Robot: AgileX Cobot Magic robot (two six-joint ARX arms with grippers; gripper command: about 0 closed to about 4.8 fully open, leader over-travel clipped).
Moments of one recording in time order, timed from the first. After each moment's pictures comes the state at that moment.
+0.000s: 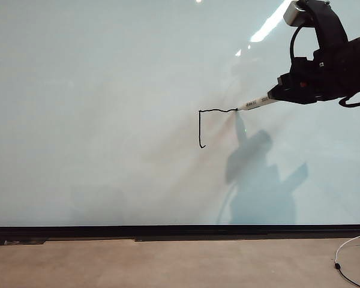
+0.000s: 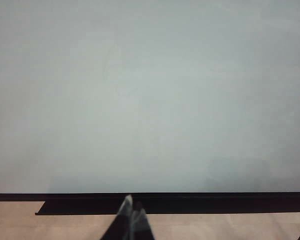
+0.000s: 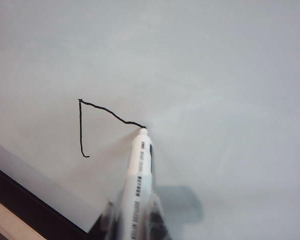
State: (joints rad) left arm 0.00 0.00 0.00 -0.03 0.00 -0.01; right arm 0.26 1.36 0.49 0.80 -0.27 -0.20
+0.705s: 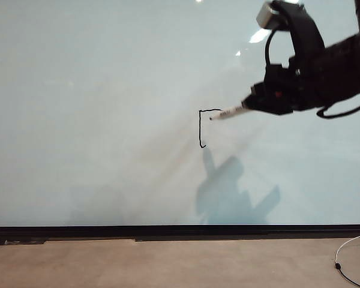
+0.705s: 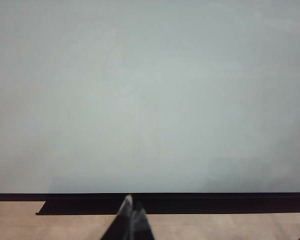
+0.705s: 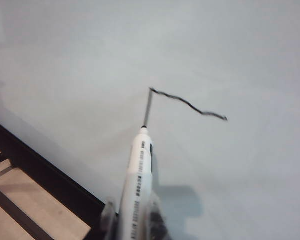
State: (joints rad) left arm 0.00 0.00 0.00 -0.03 0.00 -0.01; right arm 0.43 1.38 0.44 0.85 -0.18 -0.19
